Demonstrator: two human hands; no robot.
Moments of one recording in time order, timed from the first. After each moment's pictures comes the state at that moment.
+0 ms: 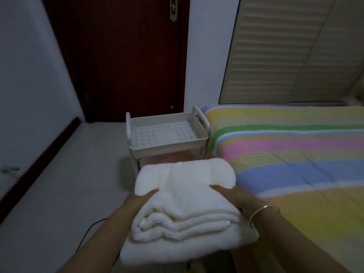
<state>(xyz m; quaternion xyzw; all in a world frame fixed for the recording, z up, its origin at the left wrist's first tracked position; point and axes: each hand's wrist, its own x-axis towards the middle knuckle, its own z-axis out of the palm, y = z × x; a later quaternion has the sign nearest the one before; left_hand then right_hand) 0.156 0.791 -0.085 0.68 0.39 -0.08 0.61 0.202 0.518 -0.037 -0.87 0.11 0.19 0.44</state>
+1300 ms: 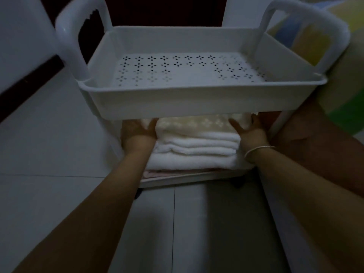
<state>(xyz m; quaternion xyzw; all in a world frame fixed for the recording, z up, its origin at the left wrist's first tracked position) 0.477 0.888 -0.296 0.80 0.36 0.21 0.42 0.564 0.654 -0.297 -0.84 0.04 -0.03 0.54</state>
